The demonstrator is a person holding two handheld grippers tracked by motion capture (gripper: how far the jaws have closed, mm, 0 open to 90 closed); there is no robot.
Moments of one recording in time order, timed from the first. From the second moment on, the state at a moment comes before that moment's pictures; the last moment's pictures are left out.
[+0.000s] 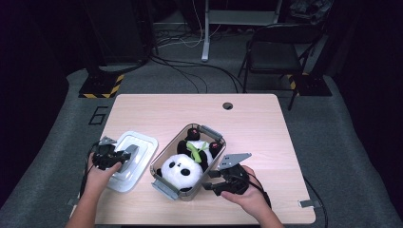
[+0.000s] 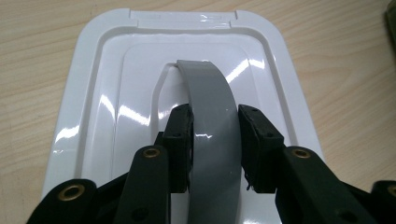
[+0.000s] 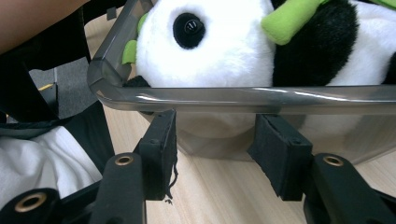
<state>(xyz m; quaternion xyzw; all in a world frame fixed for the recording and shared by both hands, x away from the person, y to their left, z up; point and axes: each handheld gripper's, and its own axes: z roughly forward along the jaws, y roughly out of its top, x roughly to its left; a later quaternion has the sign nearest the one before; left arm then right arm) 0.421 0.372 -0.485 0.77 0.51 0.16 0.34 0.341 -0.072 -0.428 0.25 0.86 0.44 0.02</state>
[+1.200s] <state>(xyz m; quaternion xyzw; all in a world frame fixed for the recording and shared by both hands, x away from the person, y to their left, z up) 0.409 0.371 -0.435 0.77 0.50 0.16 0.37 0.344 -0.073 -0.434 0.26 0.86 0.44 0.02</state>
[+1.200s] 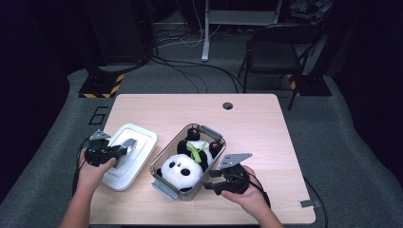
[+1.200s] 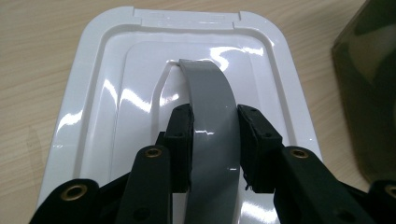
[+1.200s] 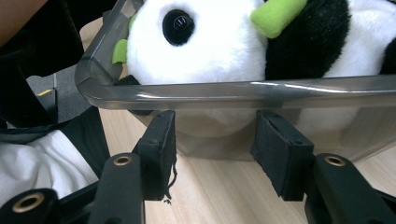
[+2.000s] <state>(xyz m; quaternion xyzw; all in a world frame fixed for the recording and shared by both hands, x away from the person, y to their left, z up) 0.407 0.357 -0.379 0.78 0.45 0.14 0.41 0.352 -0.058 -0.437 0.26 0.86 0.45 0.02</state>
